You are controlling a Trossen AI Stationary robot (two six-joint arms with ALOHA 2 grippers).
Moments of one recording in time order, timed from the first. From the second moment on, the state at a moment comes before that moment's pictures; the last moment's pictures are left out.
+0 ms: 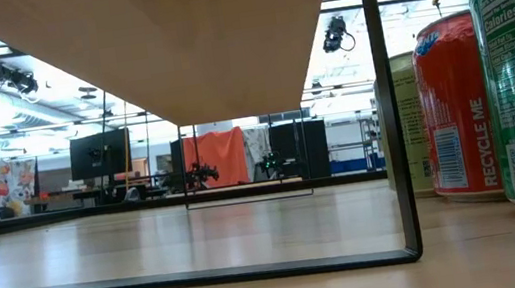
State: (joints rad) left arm -0.47 1.20 0.69 0.37 -0.40 -0.11; right arm -0.06 1.91 2.29 -1.45 0.03 -0.31
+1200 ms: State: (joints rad) left arm -0.34 1.57 0.98 0.50 -0.23 -0.12; right arm 0.40 1.85 2.27 -1.41 0.07 -0.45
